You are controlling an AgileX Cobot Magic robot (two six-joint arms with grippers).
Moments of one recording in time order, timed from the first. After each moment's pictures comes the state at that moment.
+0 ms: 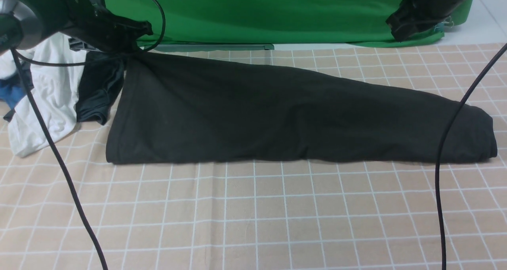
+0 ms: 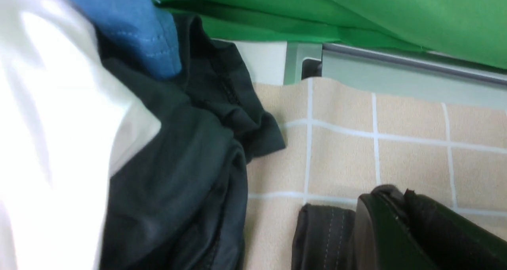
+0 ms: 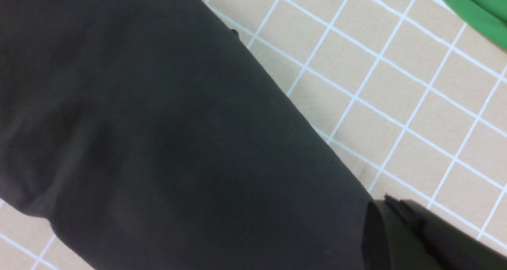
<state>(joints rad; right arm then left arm) 0.11 2.06 -2.05 0.17 1.13 -0.45 0.02 2.22 -1.84 -0.22 0.52 0.05</state>
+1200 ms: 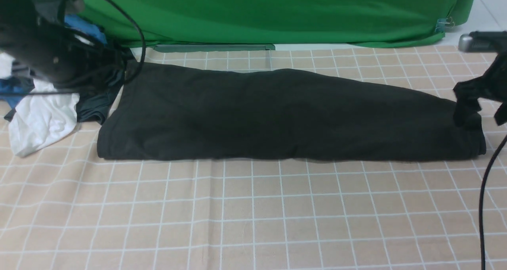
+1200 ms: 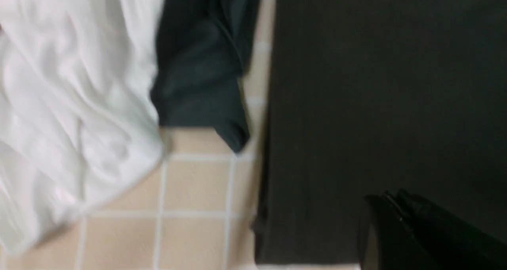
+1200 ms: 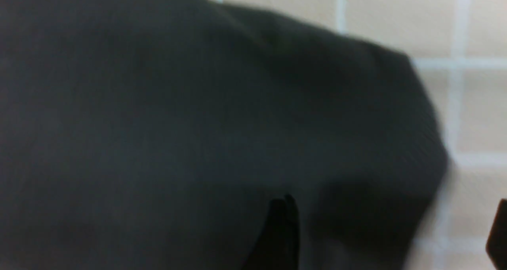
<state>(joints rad) -0.15 2.08 -1.62 0.06 1.02 -0.12 0.01 1.67 -1.29 -0.17 0.76 0.09</state>
